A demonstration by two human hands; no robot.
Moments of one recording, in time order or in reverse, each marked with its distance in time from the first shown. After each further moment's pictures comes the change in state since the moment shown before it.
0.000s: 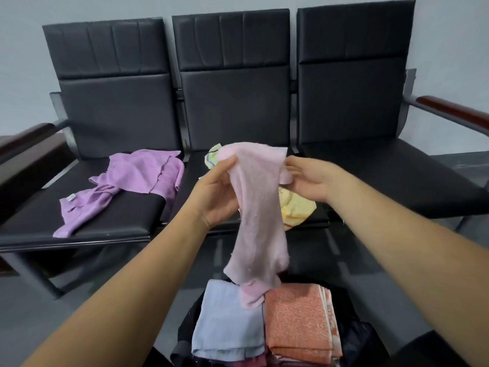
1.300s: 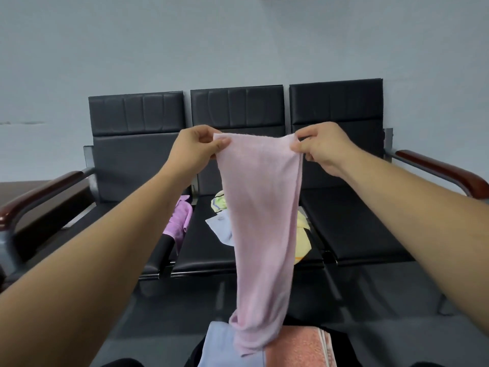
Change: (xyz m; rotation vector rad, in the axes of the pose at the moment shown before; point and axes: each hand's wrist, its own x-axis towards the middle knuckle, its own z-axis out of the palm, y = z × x) left_hand -0.016 0.149 0.068 0.968 0.370 0.603; right_hand -0.092 -0.134 0.039 -0.759 0.280 -0.623
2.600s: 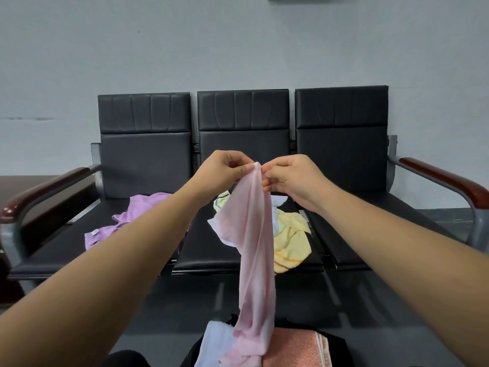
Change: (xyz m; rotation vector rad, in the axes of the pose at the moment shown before) left_hand -0.038 0.009 0.028 0.197 -0.233 0.015; right_hand -0.047 0.004 0.054 0.240 -0.244 -0.057
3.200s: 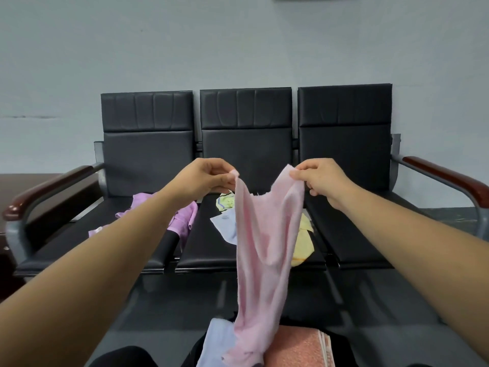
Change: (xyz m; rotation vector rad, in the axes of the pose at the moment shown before) left_hand -0.014 -0.032 -0.032 -0.218 -0.117 -0.141; right_hand 0.013 0.027 -0.042 -0.306 0.196 0.119
